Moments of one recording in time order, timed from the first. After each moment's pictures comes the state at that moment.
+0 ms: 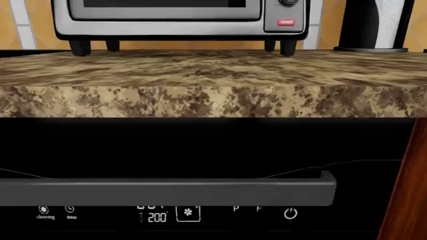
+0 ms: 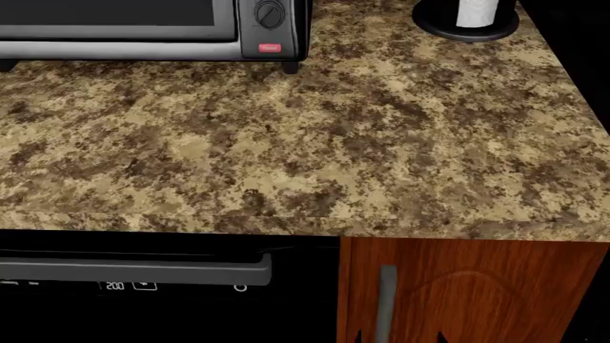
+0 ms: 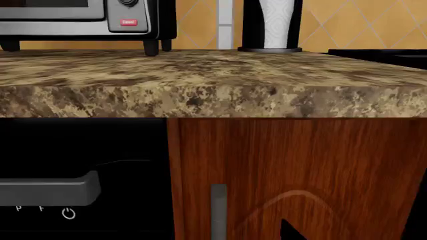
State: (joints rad) left arm 0.00 0.00 0.00 0.00 0.00 0.00 0.00; right arm 0.00 0.00 0.00 0.00 0.00 0.00 0.00
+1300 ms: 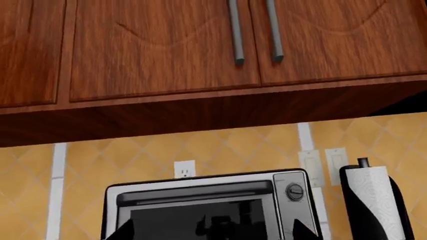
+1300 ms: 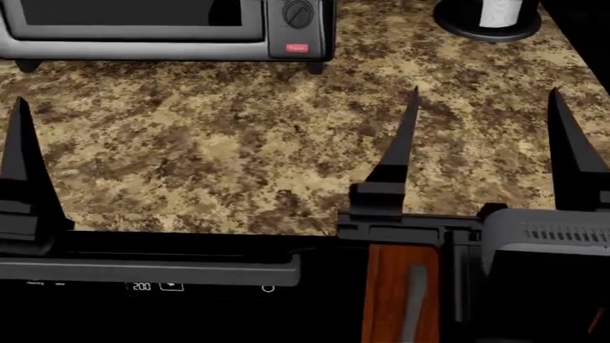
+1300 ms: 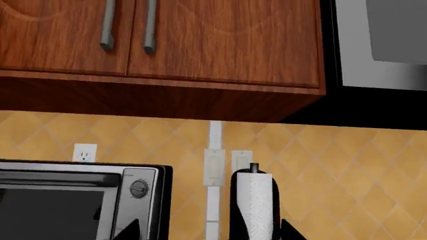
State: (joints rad) left arm -0.33 -0.26 0.04 0.71 -0.19 -0.42 -0.14; right arm 0.40 0.10 -0.01 -0.80 0.04 0.64 0.09
